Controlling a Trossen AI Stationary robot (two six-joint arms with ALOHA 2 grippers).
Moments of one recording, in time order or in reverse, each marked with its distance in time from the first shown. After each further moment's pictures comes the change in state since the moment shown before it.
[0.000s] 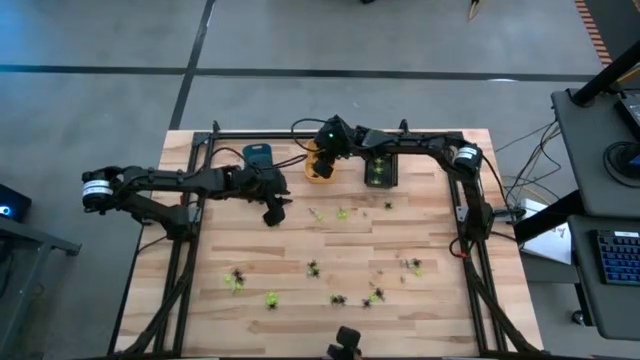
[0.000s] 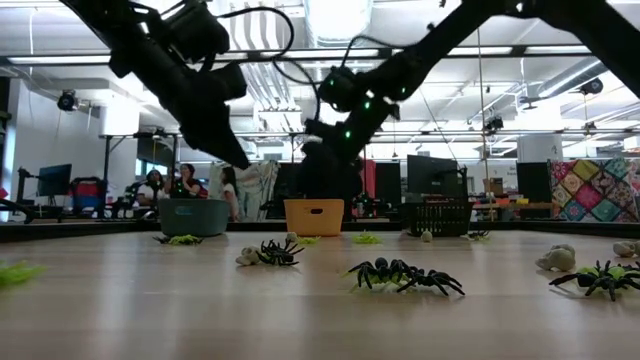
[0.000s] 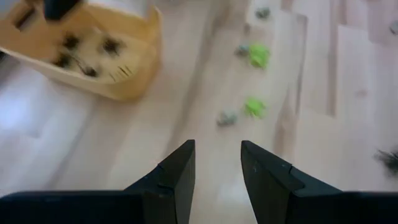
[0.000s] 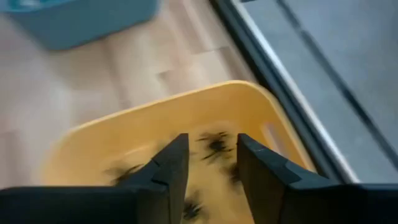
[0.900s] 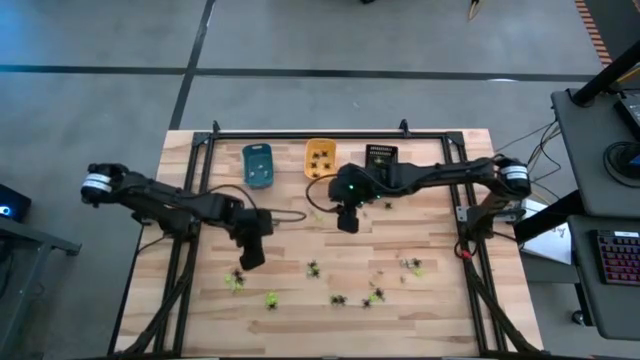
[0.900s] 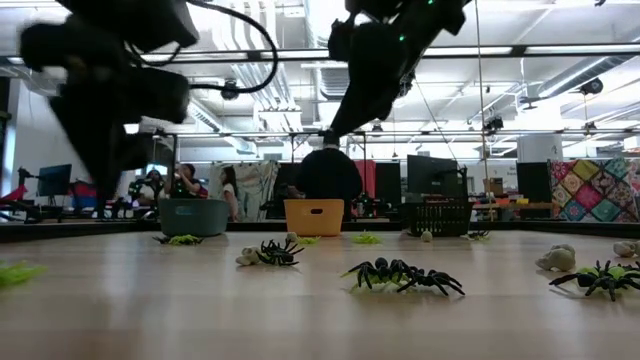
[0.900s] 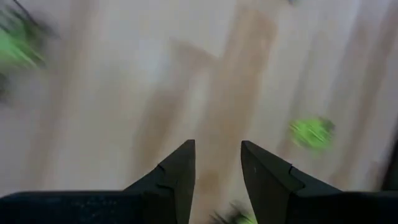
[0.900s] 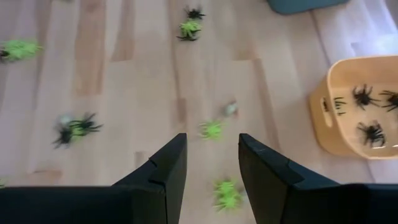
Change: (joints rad) left arm -0.382 0.000 -0.001 -0.402 0.247 -0.508; right arm 0.367 -0.380 -0.229 -0.248 -0.075 0.135
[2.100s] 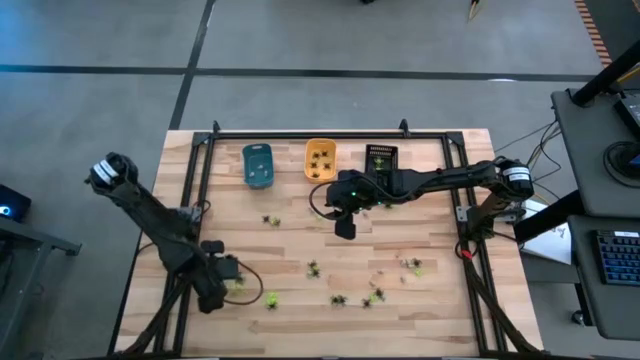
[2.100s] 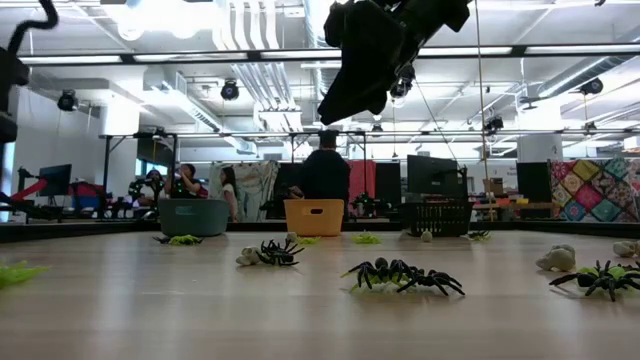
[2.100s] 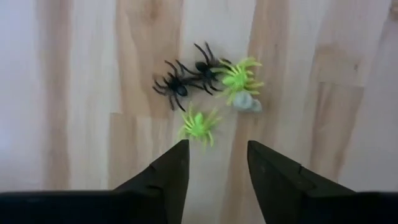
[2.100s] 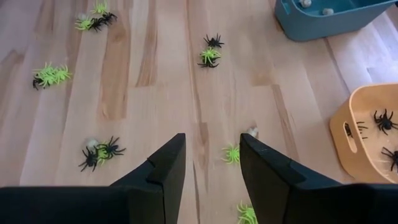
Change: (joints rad) left arm -0.722 0.000 -0.003 -0.209 -0.330 -0.419; right arm 0.046 -0.009 -0.026 0.115 0.003 0.046
